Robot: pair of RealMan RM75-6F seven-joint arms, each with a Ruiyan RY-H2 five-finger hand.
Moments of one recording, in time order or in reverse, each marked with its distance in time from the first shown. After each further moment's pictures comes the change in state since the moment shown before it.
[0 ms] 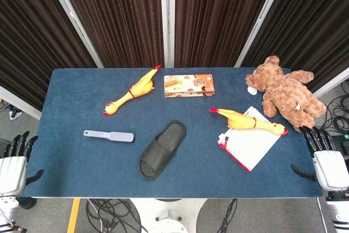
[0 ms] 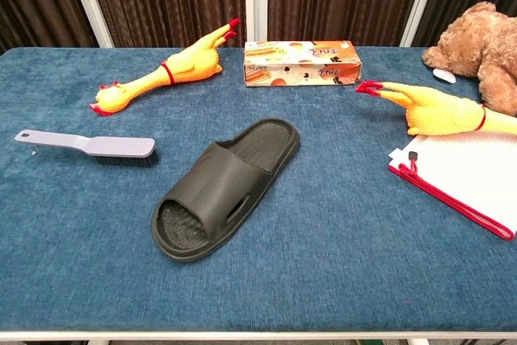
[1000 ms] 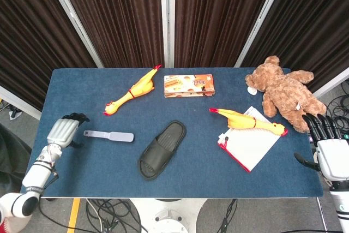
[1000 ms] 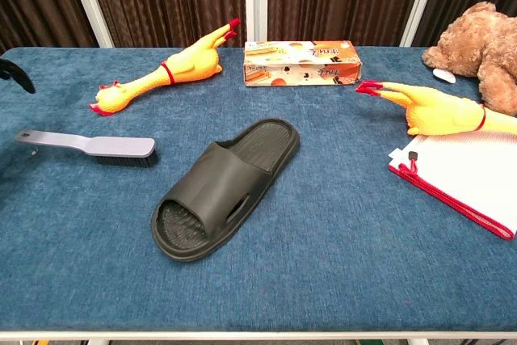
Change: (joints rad) left arm -0.487 -0.125 -0.135 0.286 -0.261 -0.721 -0.124; right arm 0.048 0.055 0.053 -0.026 0.017 -0.013 -0.032
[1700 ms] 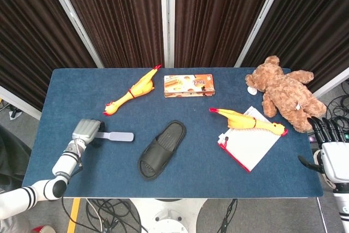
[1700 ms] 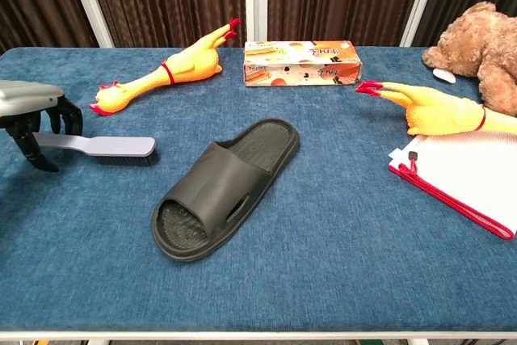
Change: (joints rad) left arm -0.165 -0.177 0.041 0.108 -0.294 -0.091 0.201; right arm -0.015 -0.014 -0.015 0.036 0.027 -0.003 0.034
